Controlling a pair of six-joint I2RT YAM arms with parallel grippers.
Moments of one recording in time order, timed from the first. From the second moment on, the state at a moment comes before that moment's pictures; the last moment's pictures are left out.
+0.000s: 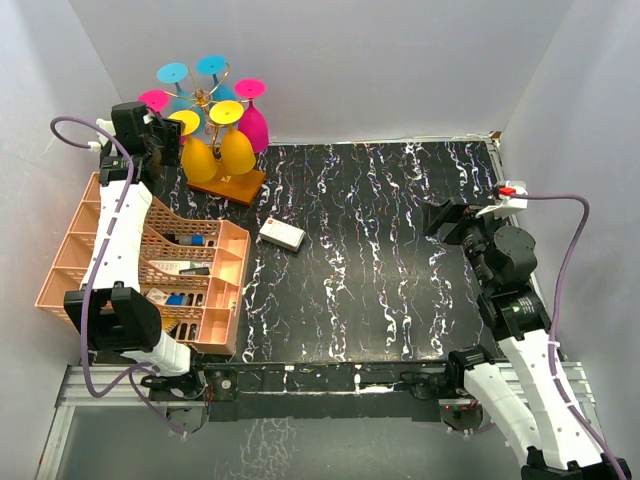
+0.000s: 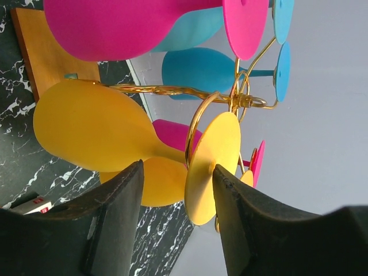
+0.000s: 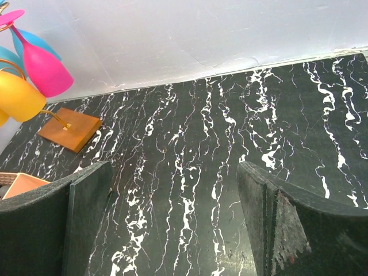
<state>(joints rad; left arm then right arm) 0.06 1.53 1.62 -0.57 -0.11 -1.30 0.20 0.62 0.75 -0.16 0.05 0.31</state>
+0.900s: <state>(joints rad) 0.06 1.53 1.67 -0.60 -0.13 -1.28 0.20 0.66 0.74 -0.14 0.05 0.32</state>
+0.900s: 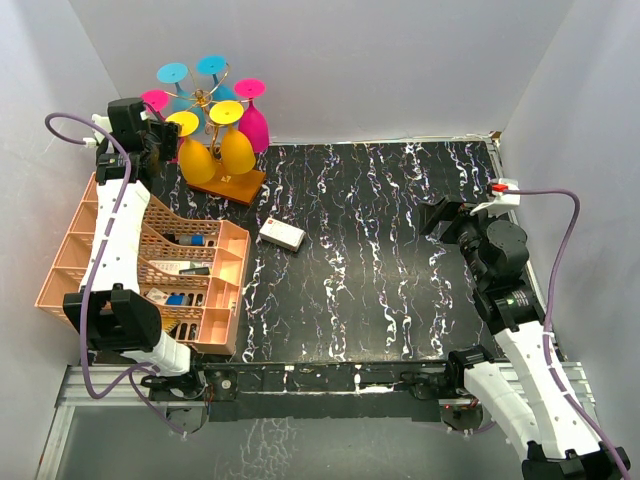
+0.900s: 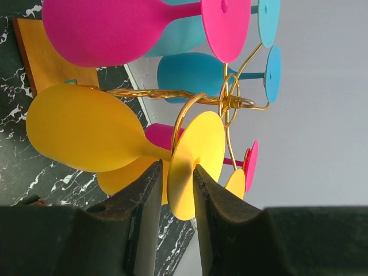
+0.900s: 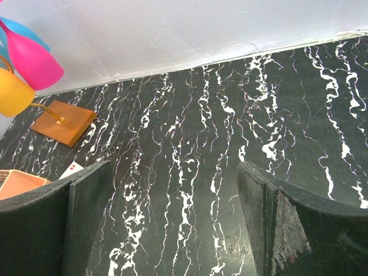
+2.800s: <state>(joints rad) 0.11 1.53 1.69 -0.54 -0.12 -1.34 0.20 0.67 0.74 -0.14 0.05 0.34</state>
